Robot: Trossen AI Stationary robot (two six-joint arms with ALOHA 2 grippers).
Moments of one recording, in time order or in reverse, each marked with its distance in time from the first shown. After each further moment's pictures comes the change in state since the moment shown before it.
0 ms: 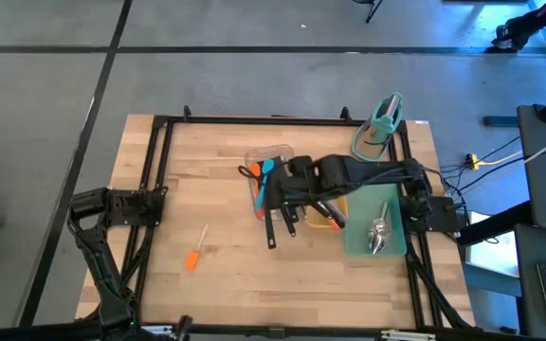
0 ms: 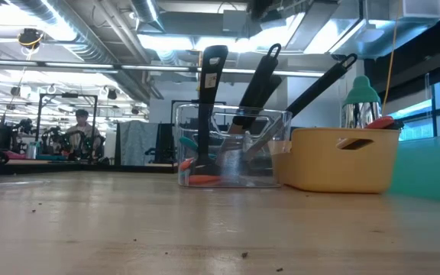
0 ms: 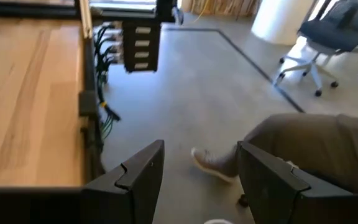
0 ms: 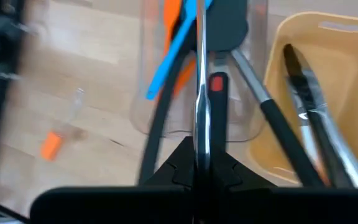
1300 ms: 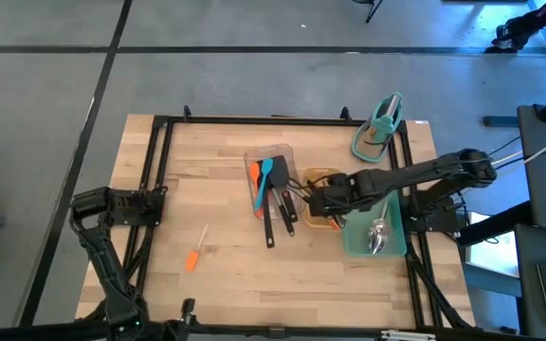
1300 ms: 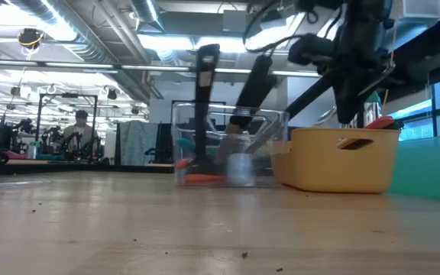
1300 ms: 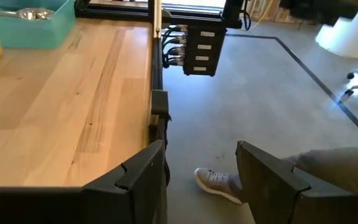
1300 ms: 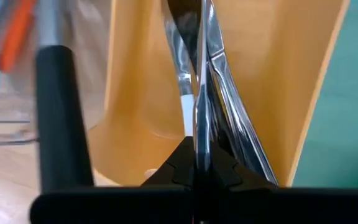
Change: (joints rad) left arm 0.040 0.000 -0.001 -0.179 -0.167 -0.167; right arm -0.056 -0.543 -1.236 0.615 -0.168 0.043
